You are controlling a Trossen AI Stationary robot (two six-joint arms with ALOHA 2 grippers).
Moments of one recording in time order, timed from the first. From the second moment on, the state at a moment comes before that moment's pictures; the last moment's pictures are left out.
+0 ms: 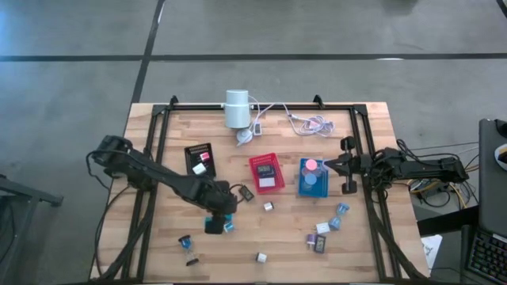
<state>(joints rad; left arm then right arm) -0.34 1.67 0.96 -0.51 0.00 -0.25 0.03 0.11 0.03 0.30 0.03 -0.16</state>
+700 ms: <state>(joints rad) -0.34 1.72 0.96 -0.47 0.06 -0.16 0.03 0.11 0.03 0.30 0.03 -0.16</state>
